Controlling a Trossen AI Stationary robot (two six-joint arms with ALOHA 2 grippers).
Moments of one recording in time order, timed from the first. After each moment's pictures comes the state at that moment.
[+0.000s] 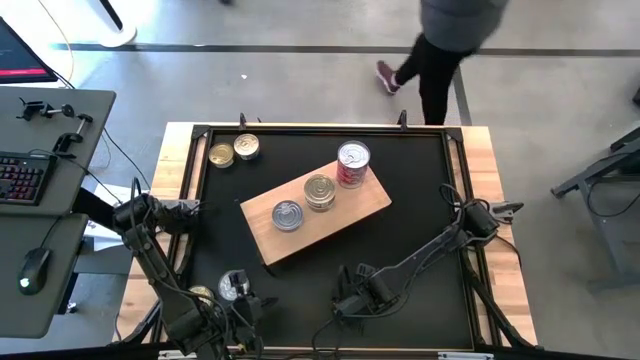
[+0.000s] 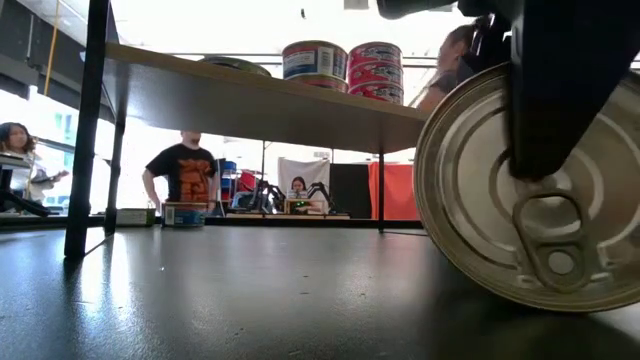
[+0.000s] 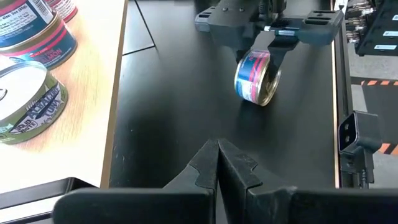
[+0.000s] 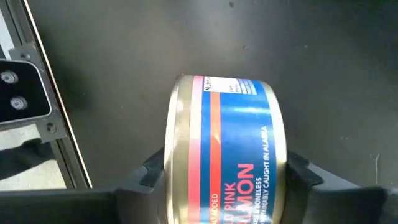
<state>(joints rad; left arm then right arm) -0.98 1.85 1.57 -1.04 -0.97 -1.07 0.58 2.08 1.63 -0.86 0.06 0.85</state>
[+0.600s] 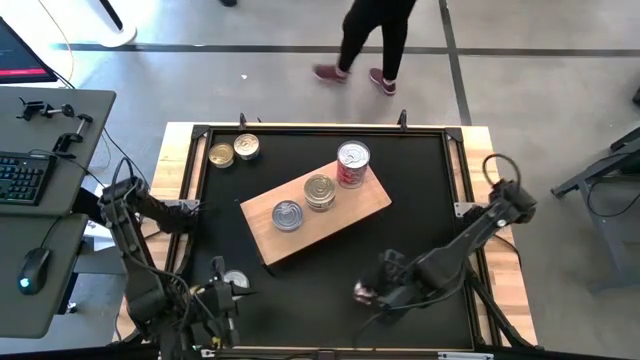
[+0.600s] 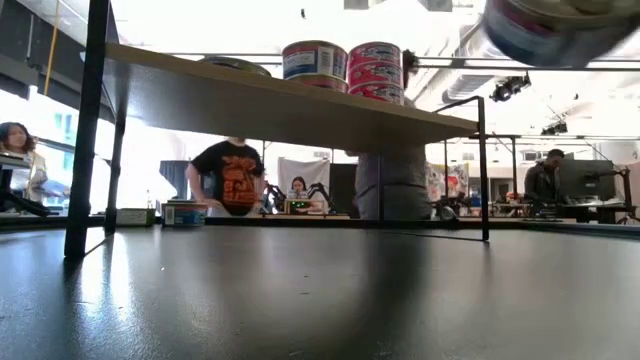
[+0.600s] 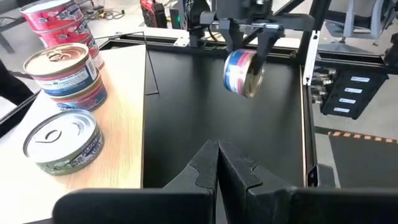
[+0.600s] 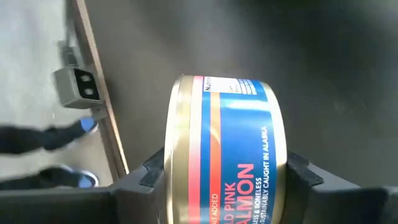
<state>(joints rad) -1.04 1.66 1.57 -1.06 -1.12 -1.07 0.67 1.74 1.54 -1.00 0.24 0.96</state>
